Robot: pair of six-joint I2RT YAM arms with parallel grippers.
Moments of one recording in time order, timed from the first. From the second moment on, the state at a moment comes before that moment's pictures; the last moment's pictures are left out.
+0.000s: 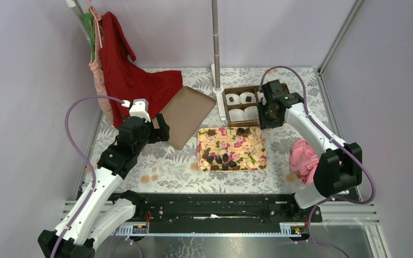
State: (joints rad) left arm -0.37 0.78 0.77 -0.45 -0.18 -0.33; right arm 0.32 1.55 1.31 -0.90 0.11 0.17
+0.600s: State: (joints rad) left arm -0.37 0.79 0.77 -0.45 -0.19 -0.33; right arm 0.45 1.54 1.15 -0.88 0.08 0.19
